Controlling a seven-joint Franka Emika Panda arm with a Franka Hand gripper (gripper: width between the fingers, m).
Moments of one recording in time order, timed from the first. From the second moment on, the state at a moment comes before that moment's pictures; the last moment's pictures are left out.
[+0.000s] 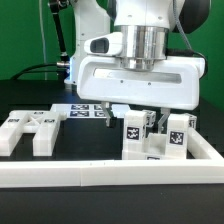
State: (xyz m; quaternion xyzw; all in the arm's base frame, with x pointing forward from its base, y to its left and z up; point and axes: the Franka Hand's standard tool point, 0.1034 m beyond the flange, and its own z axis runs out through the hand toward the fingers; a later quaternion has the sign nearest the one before) arm 0.571 0.039 0.040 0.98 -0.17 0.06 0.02
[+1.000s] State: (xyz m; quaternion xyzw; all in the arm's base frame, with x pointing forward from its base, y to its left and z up) arm 0.582 0.034 0.018 0.98 -0.16 0.05 0.03
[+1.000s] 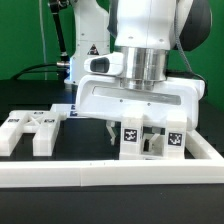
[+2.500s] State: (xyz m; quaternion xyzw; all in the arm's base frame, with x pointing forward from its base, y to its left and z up) arm 0.563 0.022 0.065 0.99 -0.17 0.01 0.01
